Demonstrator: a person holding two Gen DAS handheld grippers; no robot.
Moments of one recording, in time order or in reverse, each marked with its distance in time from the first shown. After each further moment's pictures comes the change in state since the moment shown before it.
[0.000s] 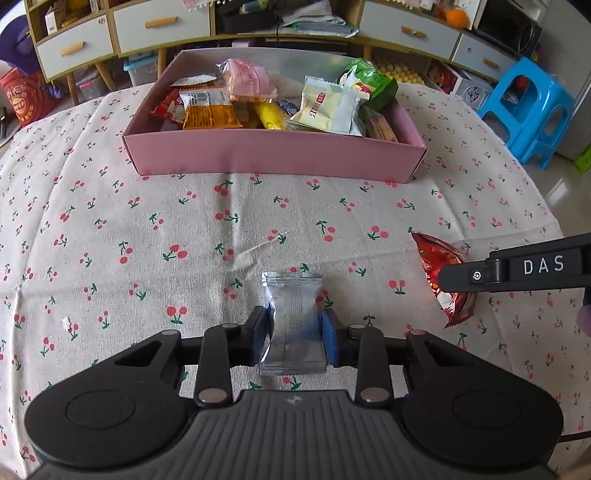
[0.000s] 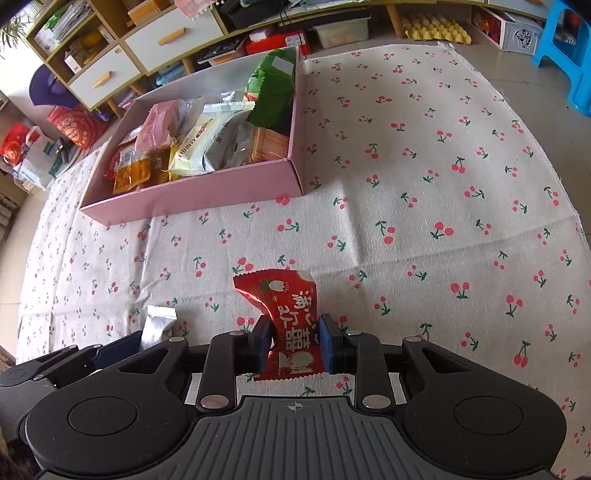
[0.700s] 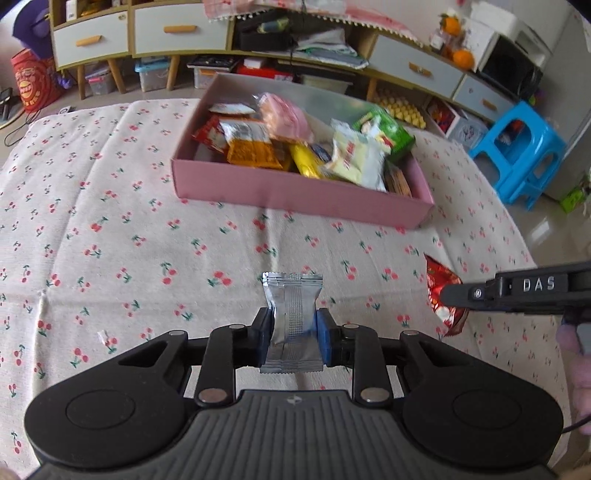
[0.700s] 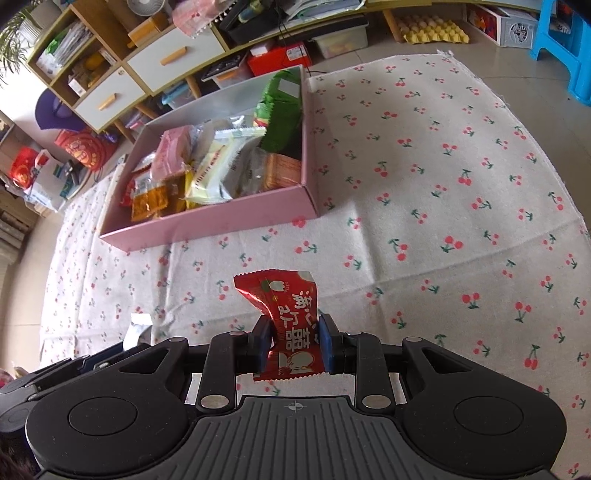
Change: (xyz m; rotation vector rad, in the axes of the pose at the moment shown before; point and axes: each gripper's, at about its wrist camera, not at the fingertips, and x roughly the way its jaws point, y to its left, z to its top) left arm -0.030 0.042 0.013 -0.098 -0.069 -0.079; right arm -0.011 0.005 0.010 0.054 -0.033 0.058
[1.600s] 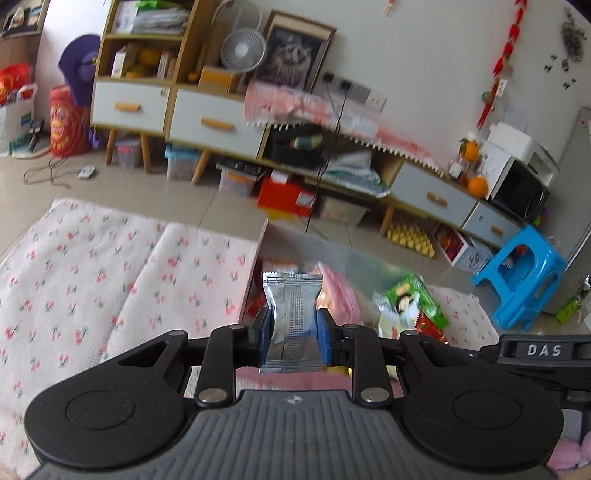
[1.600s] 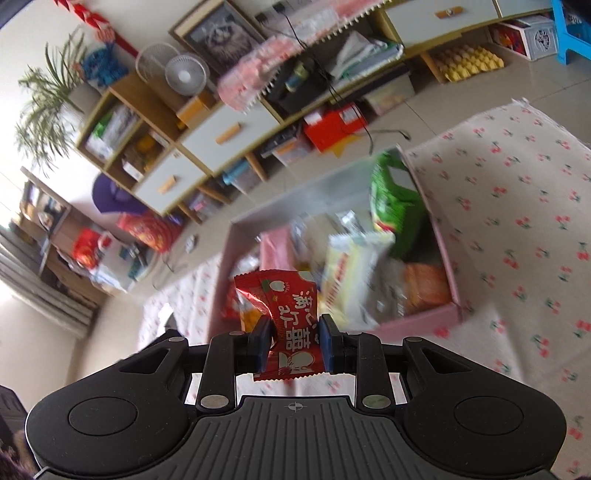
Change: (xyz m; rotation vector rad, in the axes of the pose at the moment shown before) left arm -0.004 0.055 0.072 -0.115 -0.370 -0.038; right arm 0.013 0.054 0.055 0.122 -0.230 0.258
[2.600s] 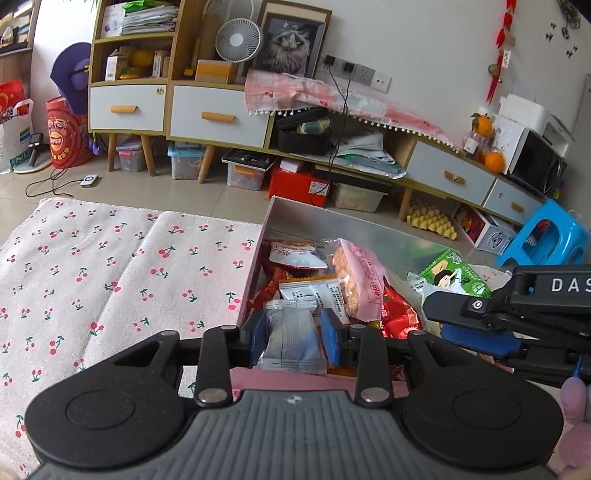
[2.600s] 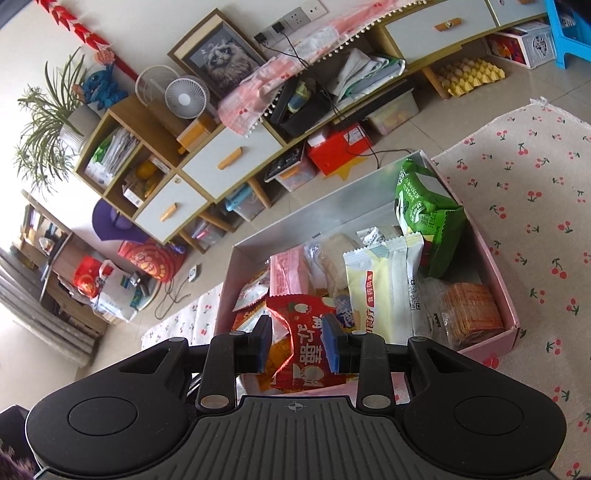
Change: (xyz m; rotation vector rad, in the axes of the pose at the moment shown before) left arm 0.034 -0.004 -0.013 0.072 0.027 0.072; right arm 0.040 0.008 -0.005 0.021 -0.094 0.004
